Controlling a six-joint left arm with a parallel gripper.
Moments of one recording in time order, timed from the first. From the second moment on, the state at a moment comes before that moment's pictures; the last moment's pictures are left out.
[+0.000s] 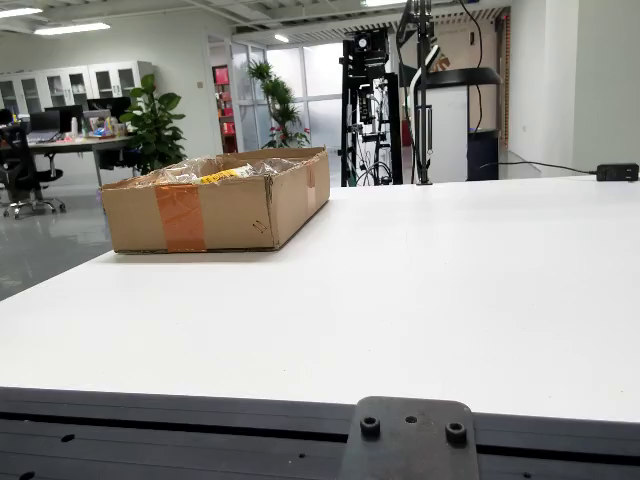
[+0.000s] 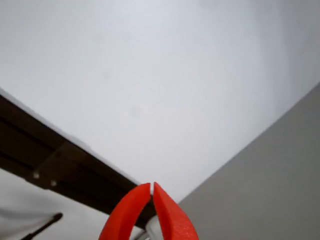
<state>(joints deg) -65.3 25.2 58.8 7.6 71.5 -27.1</state>
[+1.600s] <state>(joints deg) -65.8 25.2 58.8 7.6 71.5 -26.6</state>
